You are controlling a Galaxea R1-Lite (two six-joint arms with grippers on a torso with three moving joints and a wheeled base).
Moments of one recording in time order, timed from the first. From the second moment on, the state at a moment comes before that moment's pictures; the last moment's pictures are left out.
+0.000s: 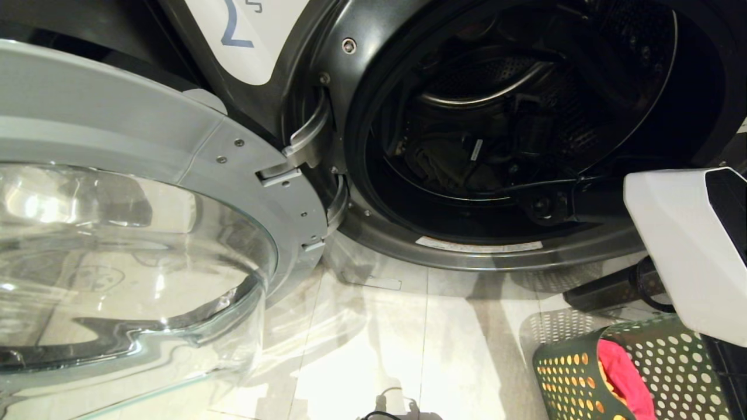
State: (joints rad) left arm -0.01 0.00 0.00 0.00 0.00 0.01; right arm 0.28 2.35 -1.97 -0.55 -0.36 0.14
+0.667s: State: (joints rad) left arm -0.01 0.00 0.00 0.00 0.00 0.01; right arm 0.27 2.37 -1.96 -0.56 -0.55 -0.13
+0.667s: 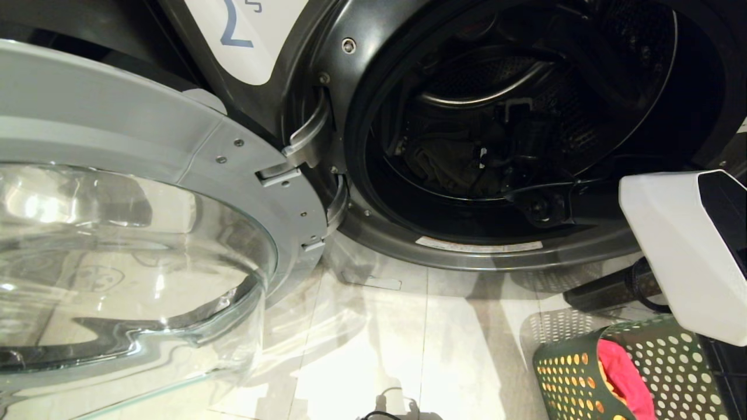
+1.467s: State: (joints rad) left arm -0.01 0.00 0.00 0.00 0.00 0.01; right arm 0.22 2.44 -1.97 -0.63 -0.64 -0.25
